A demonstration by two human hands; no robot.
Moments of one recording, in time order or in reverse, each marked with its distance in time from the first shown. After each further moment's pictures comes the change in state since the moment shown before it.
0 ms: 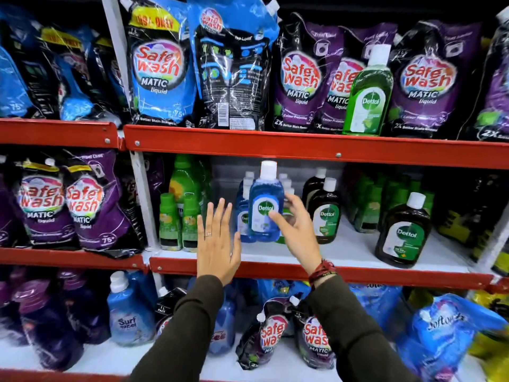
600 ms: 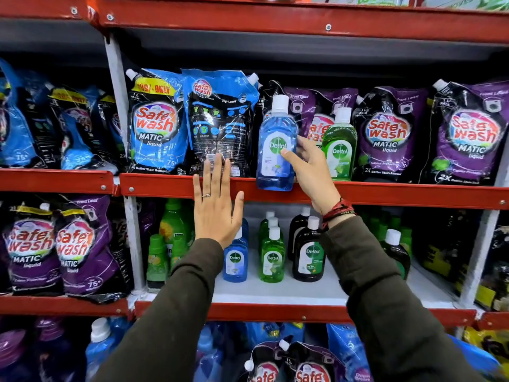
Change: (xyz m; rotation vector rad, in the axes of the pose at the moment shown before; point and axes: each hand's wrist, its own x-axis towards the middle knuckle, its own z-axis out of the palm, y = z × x) left_hand 0.142 0.059 -0.083 0.096 0.288 0.120; right_hand 0.097 -0.168 -0.065 -0.018 0.119 -0.137
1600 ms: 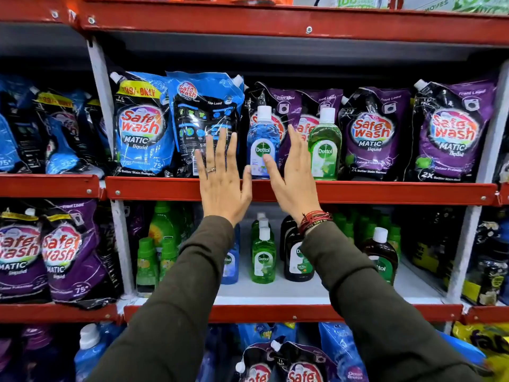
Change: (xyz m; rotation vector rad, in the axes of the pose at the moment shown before) left_hand 0.047 0.051 -0.017 -0.038 0.086 0.004; right_hand -0.014 0.016 0.000 -0.527 0.161 -0.392
